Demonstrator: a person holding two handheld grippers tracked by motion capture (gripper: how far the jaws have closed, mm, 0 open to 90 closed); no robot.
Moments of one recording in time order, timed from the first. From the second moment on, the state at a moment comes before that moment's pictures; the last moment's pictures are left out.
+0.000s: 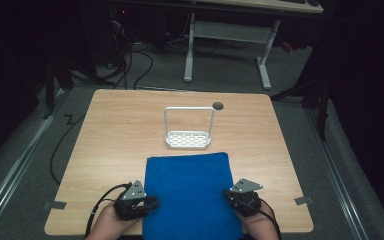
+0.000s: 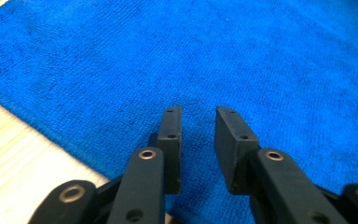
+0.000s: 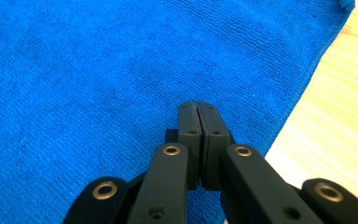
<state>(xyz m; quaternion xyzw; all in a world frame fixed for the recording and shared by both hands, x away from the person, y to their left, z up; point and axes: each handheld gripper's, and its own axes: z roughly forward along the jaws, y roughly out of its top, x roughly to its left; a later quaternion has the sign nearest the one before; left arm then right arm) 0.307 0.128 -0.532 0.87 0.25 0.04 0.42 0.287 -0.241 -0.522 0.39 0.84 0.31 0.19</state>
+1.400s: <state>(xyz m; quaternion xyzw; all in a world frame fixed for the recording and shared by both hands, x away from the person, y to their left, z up) 0.415 0.125 -0.535 0.79 0.44 0.16 0.39 0.376 -0.265 -0.515 0.51 0.75 0.36 0.21</state>
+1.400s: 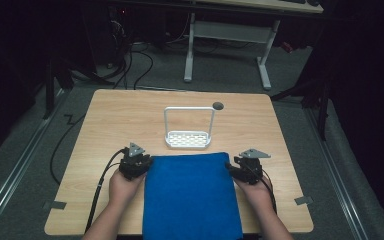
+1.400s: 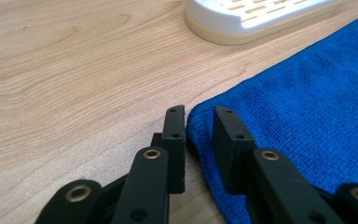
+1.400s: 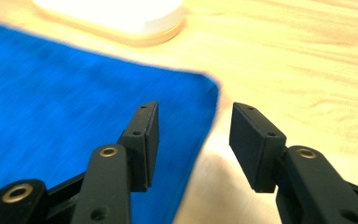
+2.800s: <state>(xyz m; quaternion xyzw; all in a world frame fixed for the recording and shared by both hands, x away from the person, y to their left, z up) 0.391 0.138 -0.516 0.75 0.42 0.17 0.47 0.376 -0.243 -0.504 0.46 0.75 0.40 0.25</state>
